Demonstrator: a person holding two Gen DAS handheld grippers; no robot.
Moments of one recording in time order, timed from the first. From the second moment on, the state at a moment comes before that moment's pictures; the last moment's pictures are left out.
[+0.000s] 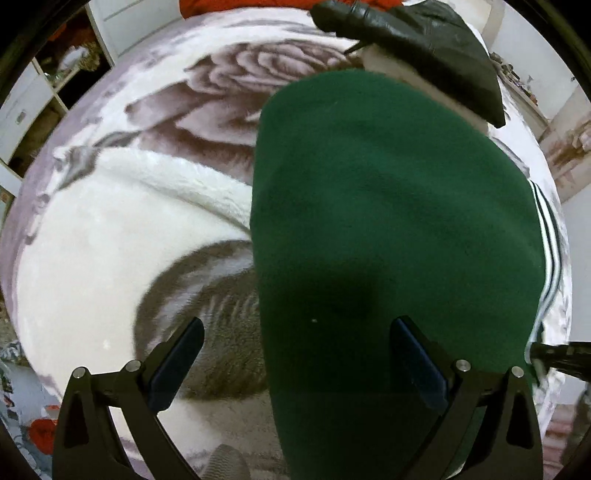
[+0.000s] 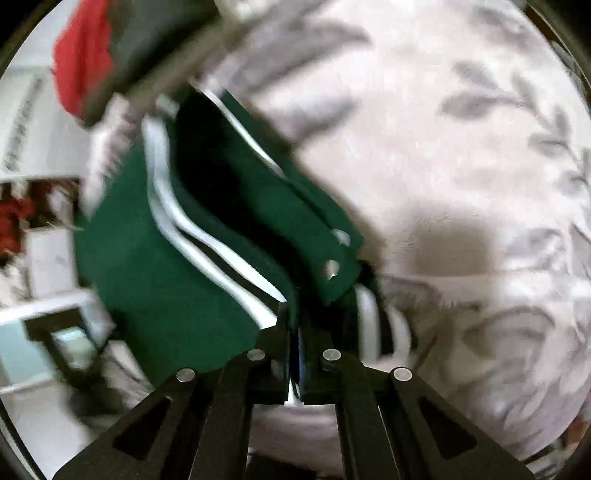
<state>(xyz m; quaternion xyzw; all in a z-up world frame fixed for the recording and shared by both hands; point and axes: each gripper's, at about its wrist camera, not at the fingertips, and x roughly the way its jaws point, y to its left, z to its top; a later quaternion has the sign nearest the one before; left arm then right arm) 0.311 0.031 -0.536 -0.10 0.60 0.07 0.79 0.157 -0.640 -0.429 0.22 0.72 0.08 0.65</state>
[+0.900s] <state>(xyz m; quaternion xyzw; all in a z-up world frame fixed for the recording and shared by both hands) 0.306 0.072 -0.586 -0.38 0.51 -0.08 0.76 0.282 -0.581 -0.518 0.22 0.73 0.39 0.51</state>
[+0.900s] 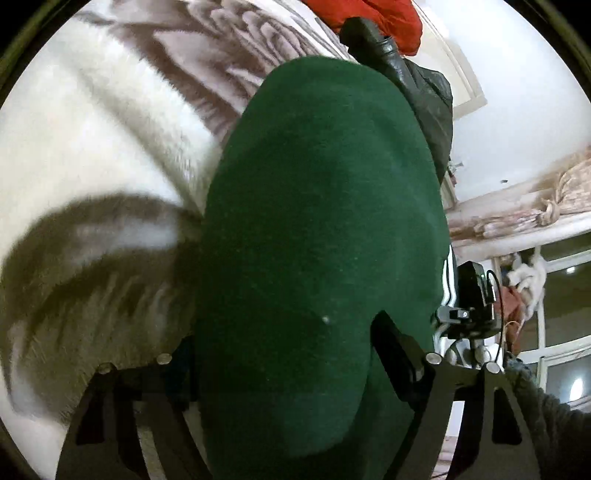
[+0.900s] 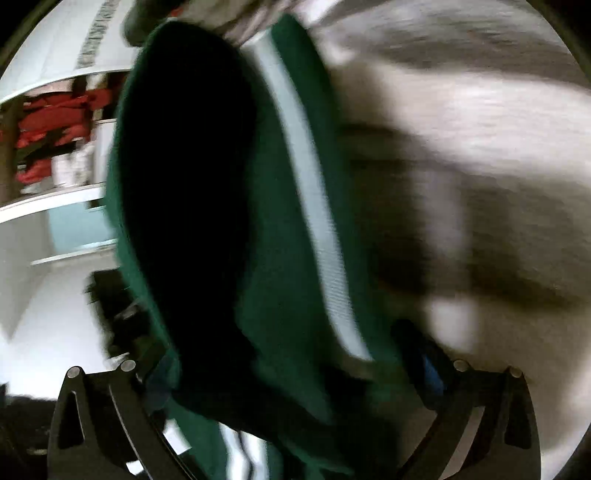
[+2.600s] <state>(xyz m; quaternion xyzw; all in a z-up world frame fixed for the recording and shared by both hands) 0.389 0.135 -0.546 -0.24 0.57 -0.14 0.77 0.293 -0.507 -0.289 0.06 0.67 0.20 0.72</state>
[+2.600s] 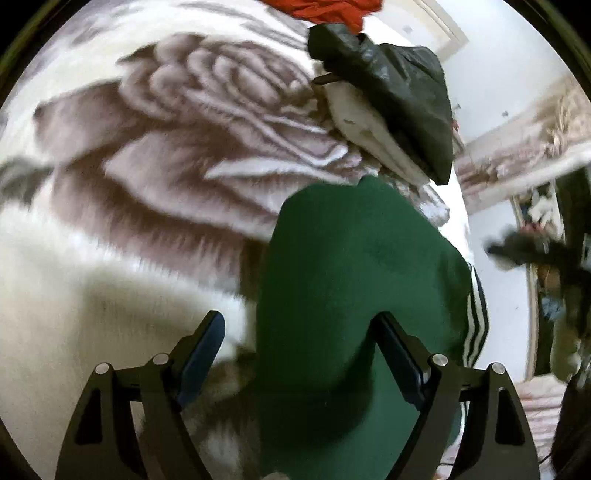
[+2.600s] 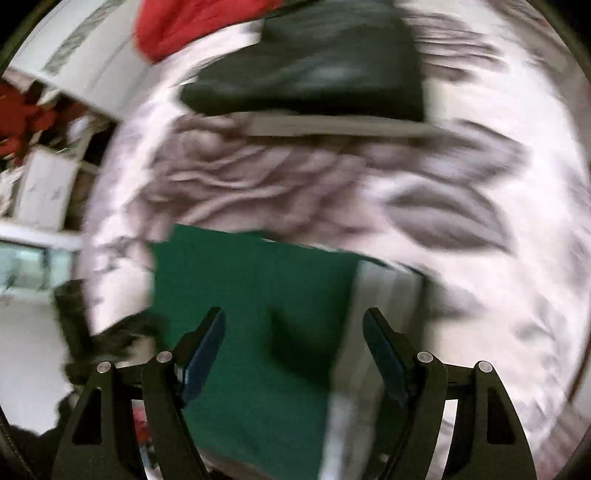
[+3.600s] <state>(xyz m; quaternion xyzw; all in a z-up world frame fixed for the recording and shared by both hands) 0.349 0.166 -0.566 -0.30 0.57 -0.10 0.76 0.333 -0.277 -0.392 -0.15 0.77 0.34 0.53</state>
